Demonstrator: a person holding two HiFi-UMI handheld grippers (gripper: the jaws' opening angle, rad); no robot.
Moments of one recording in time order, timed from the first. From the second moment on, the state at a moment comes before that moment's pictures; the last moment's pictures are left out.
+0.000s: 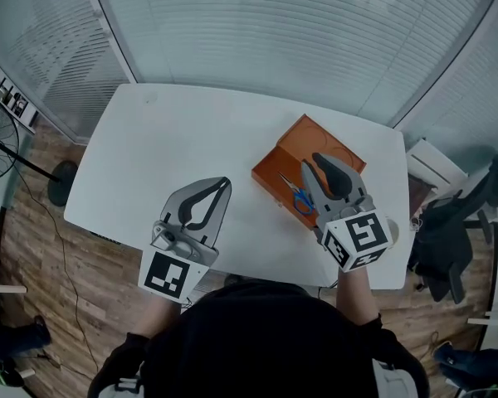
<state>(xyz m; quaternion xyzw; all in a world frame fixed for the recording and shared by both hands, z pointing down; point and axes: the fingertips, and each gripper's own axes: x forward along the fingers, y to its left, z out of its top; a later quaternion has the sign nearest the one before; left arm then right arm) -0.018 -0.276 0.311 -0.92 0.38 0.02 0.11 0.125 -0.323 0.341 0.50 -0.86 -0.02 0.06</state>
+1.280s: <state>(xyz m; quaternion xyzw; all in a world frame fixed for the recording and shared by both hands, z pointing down) -0.044 -0.256 0.309 -0.93 0.34 0.04 0.11 0.094 -0.250 0.291 0.52 -0.85 -0.07 -0.03</state>
